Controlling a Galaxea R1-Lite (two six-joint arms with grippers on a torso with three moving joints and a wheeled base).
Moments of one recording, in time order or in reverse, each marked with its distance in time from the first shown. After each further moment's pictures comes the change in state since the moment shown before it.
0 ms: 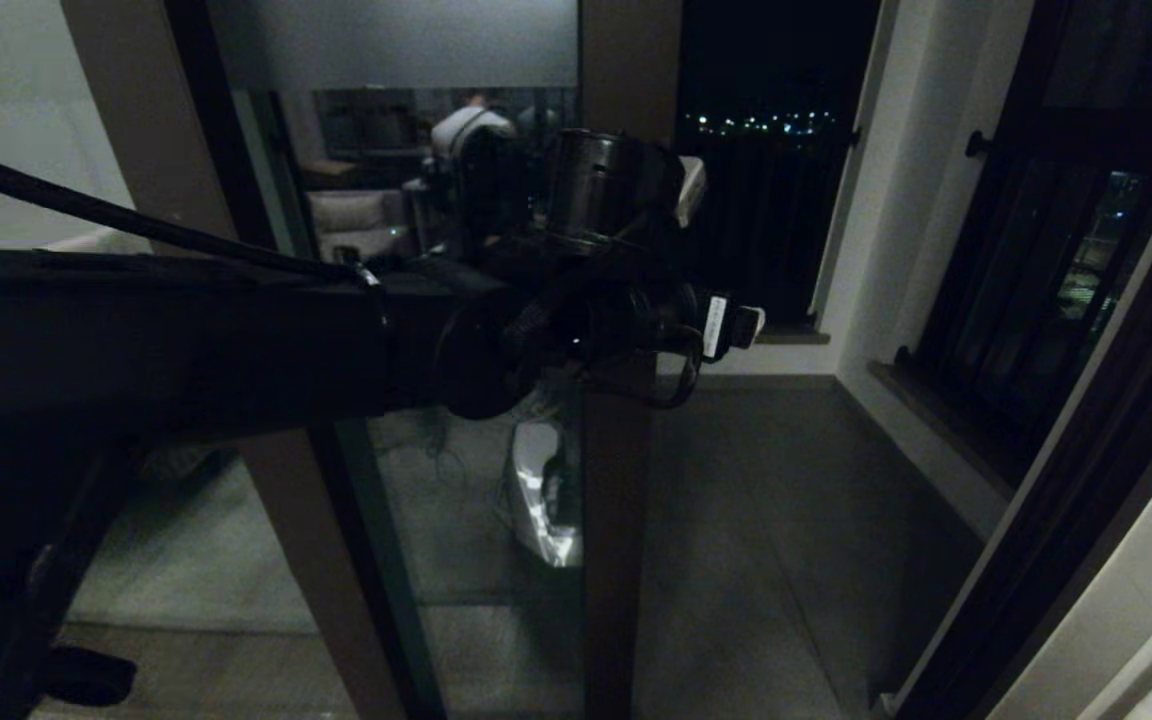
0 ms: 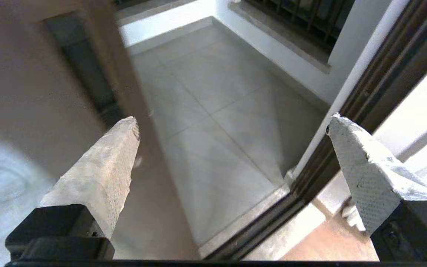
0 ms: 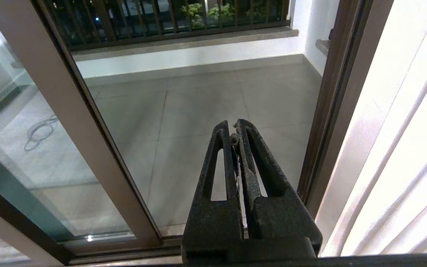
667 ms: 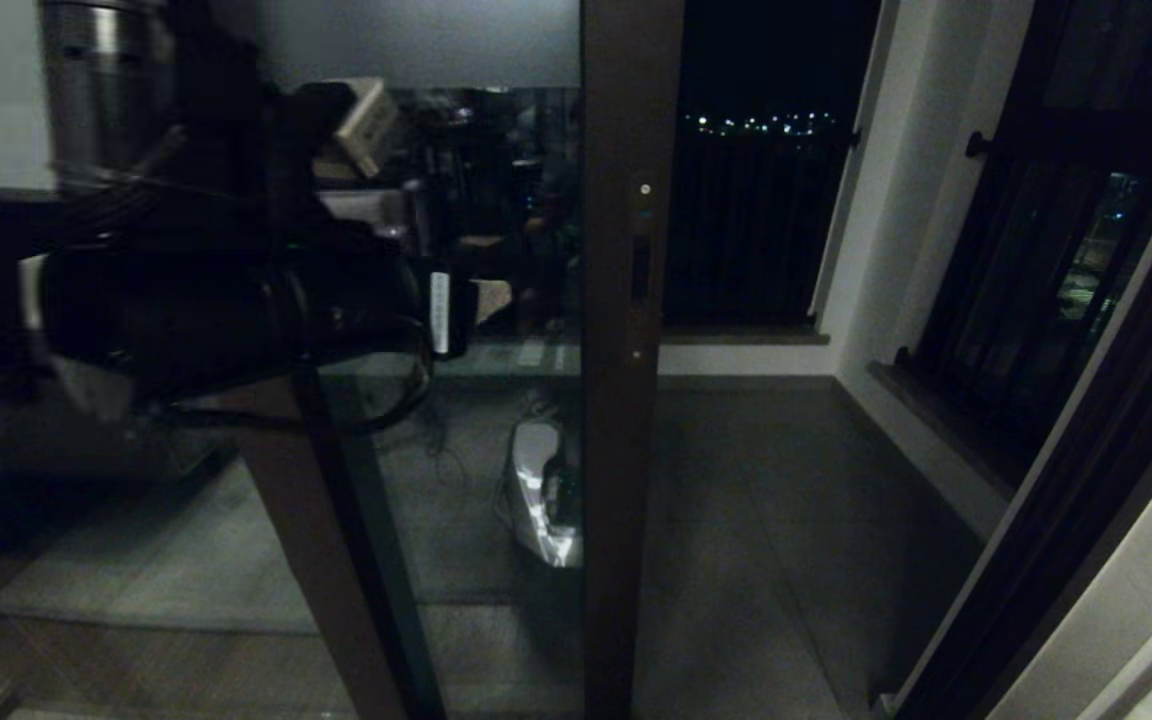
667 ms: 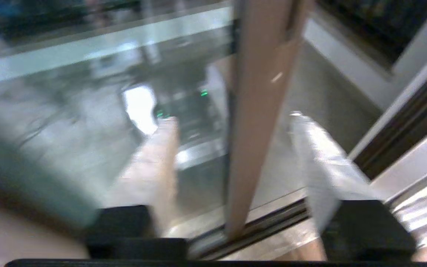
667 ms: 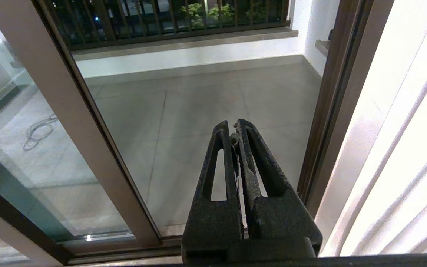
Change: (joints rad) left arm 0.158 -0.575 0.592 -0.002 0.076 -0.002; right arm 0.000 0.000 0.000 0.000 0.000 -0.001
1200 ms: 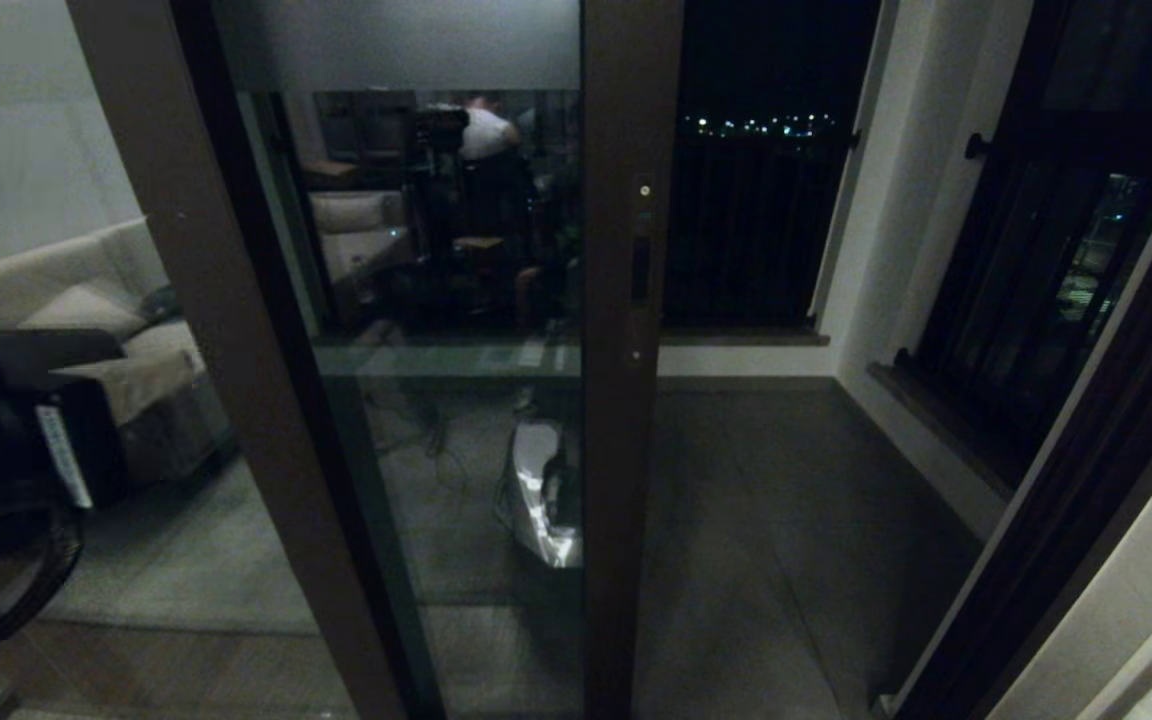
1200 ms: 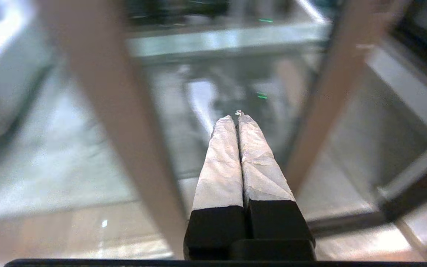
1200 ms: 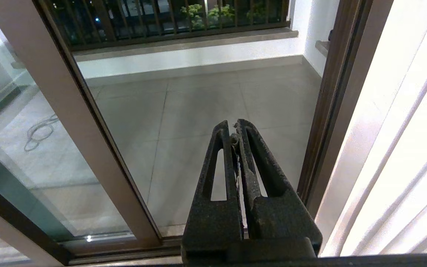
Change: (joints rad) left arm 0.125 -0.493 0.423 0.005 0.138 -0.006; right arm 0.000 0.000 0.000 0.000 0.000 0.001
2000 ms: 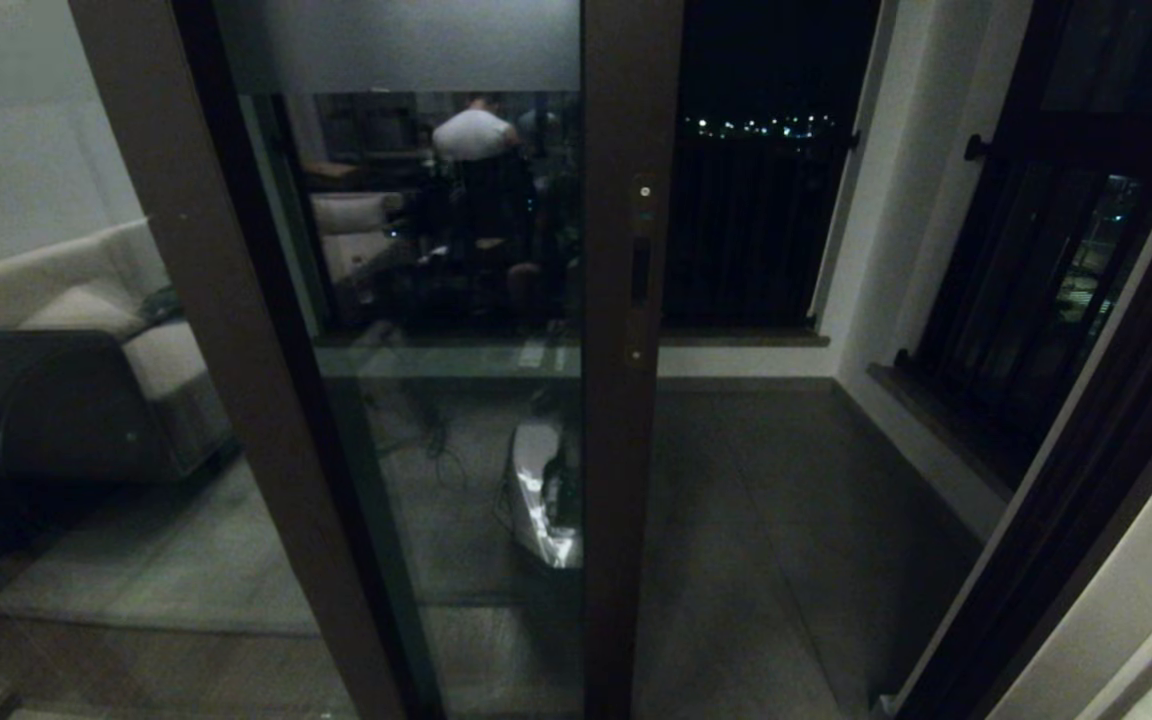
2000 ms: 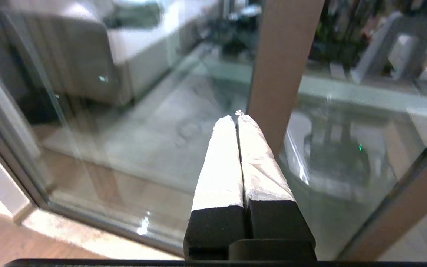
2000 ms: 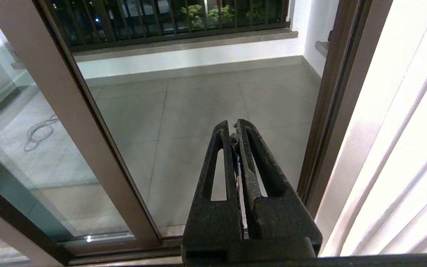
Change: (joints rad) left arm 0.447 -0.660 0.484 -0.006 -0.024 0.033; right arm 0.000 0.000 0.000 0.000 -0.001 -0.001
